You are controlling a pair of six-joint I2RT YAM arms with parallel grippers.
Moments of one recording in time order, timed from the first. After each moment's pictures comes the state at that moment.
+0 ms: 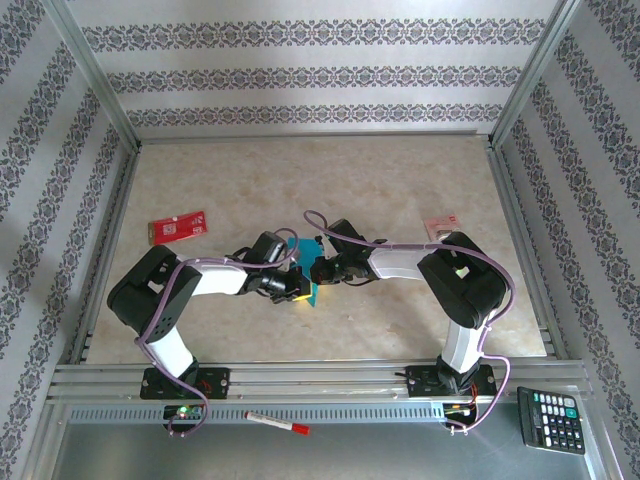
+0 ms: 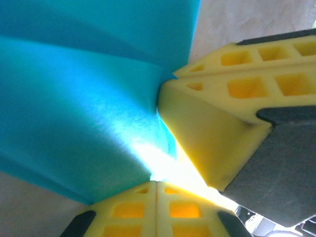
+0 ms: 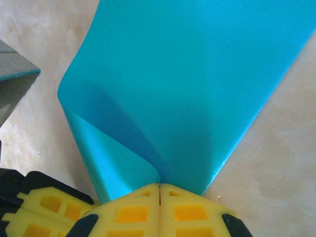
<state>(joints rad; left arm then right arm) -0.57 1.69 0.68 0.03 0.61 -0.85 0.70 1.82 0.90 -0.08 -0.39 0.57</state>
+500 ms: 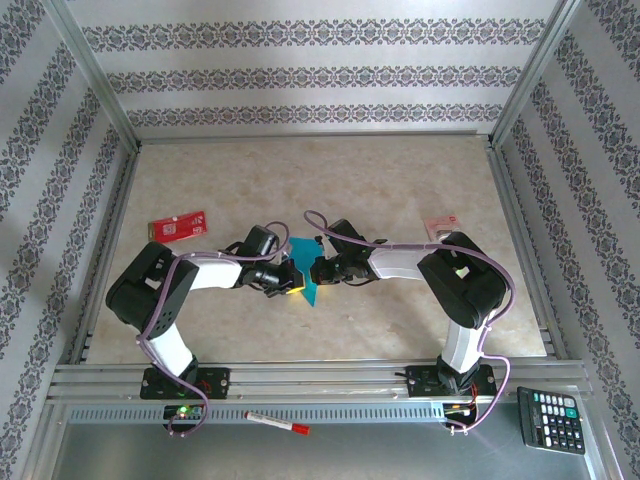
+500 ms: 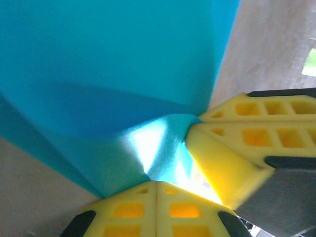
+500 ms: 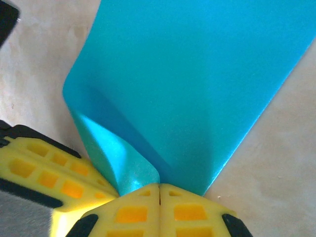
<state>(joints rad) -0.49 1.71 0.70 0.01 0.62 -0.83 0.70 1.82 0.90 -0.08 -0.39 0.57</state>
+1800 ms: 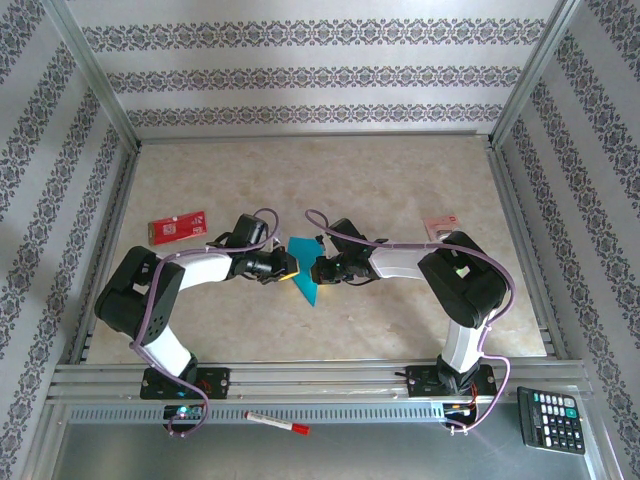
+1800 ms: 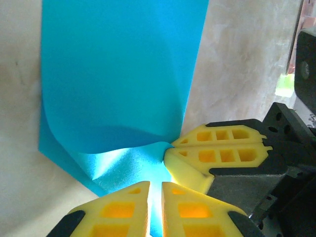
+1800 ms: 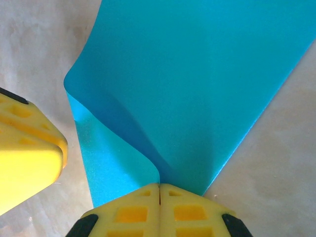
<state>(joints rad) -0.41 1.65 0.74 -0.04 0.62 -0.77 0.68 1.82 0.90 -0.08 -0.41 0.57</state>
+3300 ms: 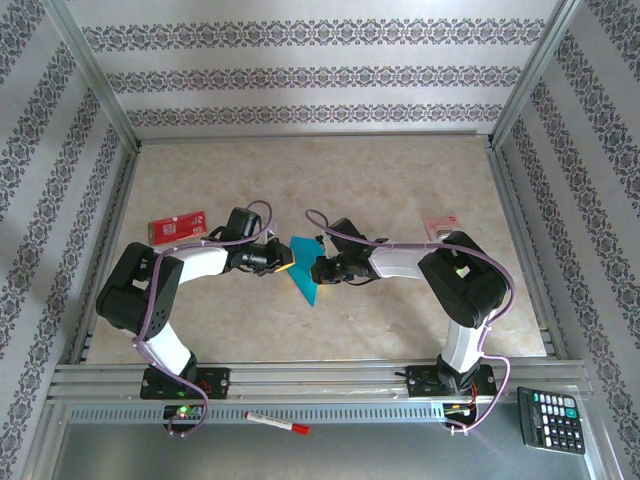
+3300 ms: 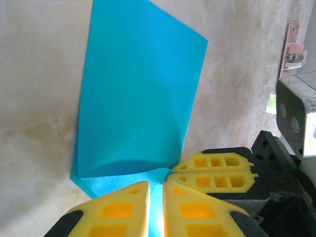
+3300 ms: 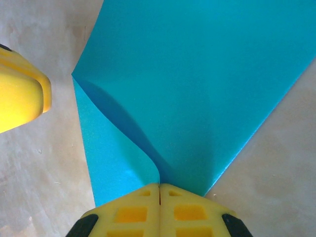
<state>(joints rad) -0.35 1.67 0.77 -0.03 0.64 -0.75 0.68 1.82 0.90 -0.09 -0.41 0.57</state>
